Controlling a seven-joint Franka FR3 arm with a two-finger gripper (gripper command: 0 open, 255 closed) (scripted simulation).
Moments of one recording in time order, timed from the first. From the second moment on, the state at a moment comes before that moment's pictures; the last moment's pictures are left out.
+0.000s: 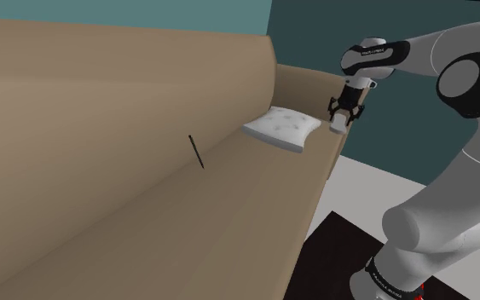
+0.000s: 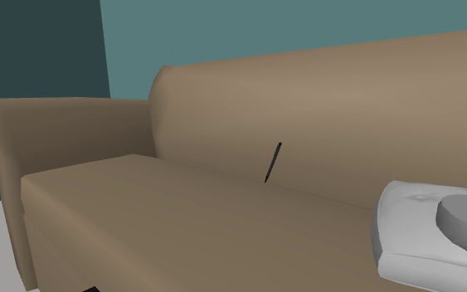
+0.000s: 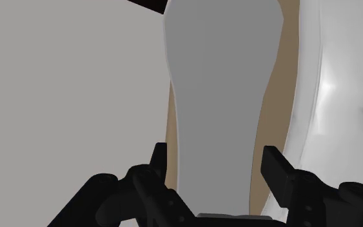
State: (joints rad) arm -0.64 -0.01 -0.11 -1.86 0.01 1.86 0.48
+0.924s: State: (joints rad) arm -0.64 0.03 -0.11 -2.01 0.01 2.05 0.47
